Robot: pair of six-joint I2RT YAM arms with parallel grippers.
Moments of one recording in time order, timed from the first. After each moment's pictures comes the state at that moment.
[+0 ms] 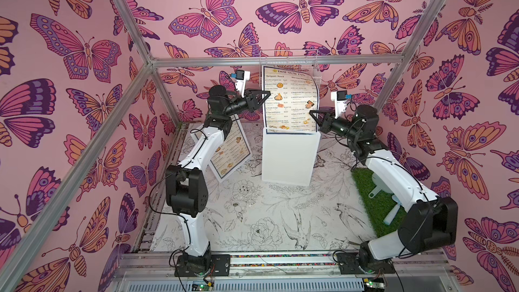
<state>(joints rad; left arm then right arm) -0.22 1.93 1.78 0.39 0.95 -0.57 0.21 1.49 1.28 0.19 -0.65 0.39</state>
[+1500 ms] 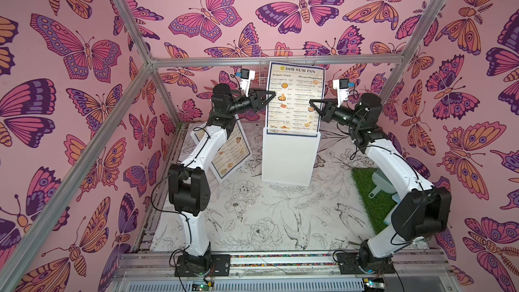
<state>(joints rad) -0.25 1.95 1.84 0.35 0.97 -0.57 0.17 1.61 1.47 0.21 -0.79 0.43</state>
